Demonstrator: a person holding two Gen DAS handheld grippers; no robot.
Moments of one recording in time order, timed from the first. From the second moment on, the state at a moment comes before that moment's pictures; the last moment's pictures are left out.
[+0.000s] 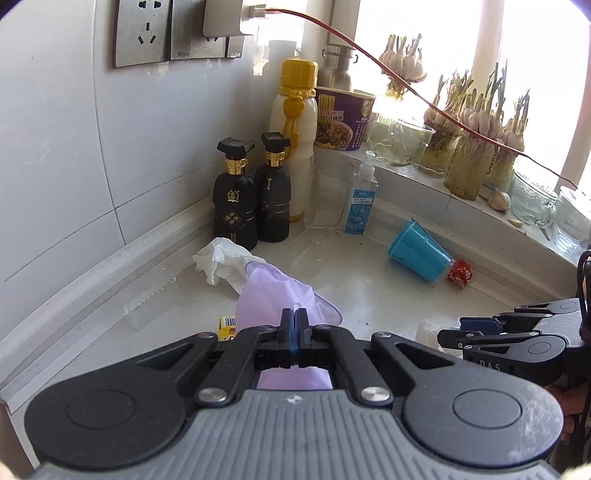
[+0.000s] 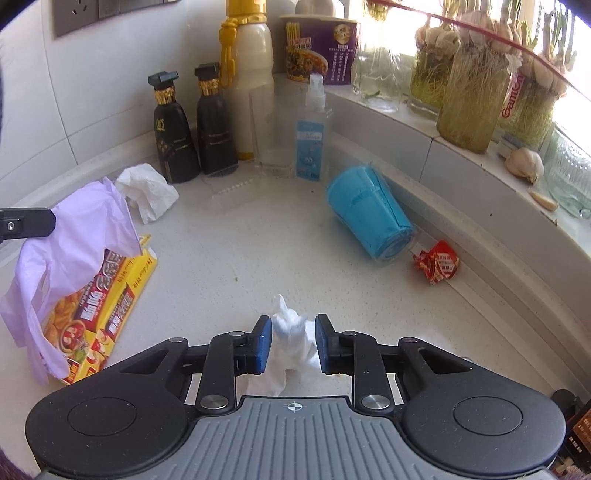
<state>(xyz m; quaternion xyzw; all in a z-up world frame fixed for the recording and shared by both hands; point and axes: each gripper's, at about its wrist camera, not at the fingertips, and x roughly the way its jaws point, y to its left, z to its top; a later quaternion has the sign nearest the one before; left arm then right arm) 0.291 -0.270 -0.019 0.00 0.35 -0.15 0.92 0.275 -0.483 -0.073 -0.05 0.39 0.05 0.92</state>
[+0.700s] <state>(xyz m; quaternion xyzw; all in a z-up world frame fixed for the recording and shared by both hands) 0.258 -0.229 0.007 -0.02 0.34 -0.13 0.93 0.267 -0.480 -0.059 -0.02 0.38 0.07 0.92</state>
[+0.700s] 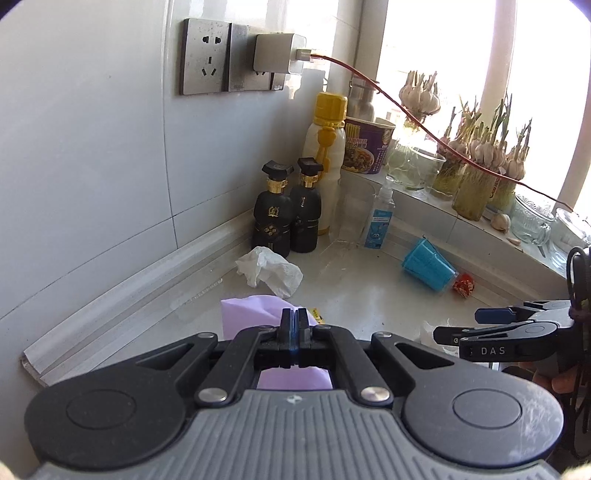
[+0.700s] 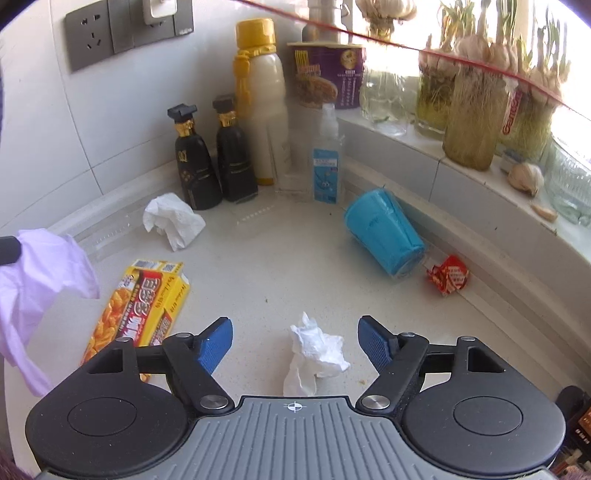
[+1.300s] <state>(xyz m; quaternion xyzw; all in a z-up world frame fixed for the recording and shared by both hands) 0.248 -0.228 -0.010 -0.03 0.37 -0.12 0.92 0.288 -0.471 -0.105 -0.07 0.42 0.06 0.90</state>
